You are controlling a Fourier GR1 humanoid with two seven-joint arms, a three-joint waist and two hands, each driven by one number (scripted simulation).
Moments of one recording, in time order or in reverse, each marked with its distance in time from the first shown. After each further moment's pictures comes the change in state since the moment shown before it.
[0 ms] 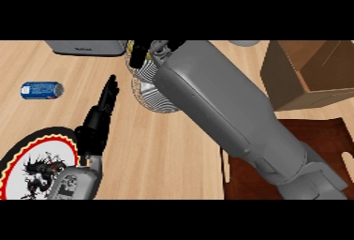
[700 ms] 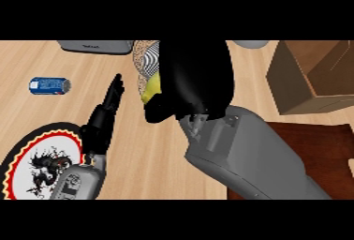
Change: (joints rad) left arm -0.015 -0.004 -0.025 -0.004 0.002 -0.004 0.020; right arm 0.345 -0.005 0.060 -0.653 0.075 0.232 0.076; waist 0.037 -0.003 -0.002
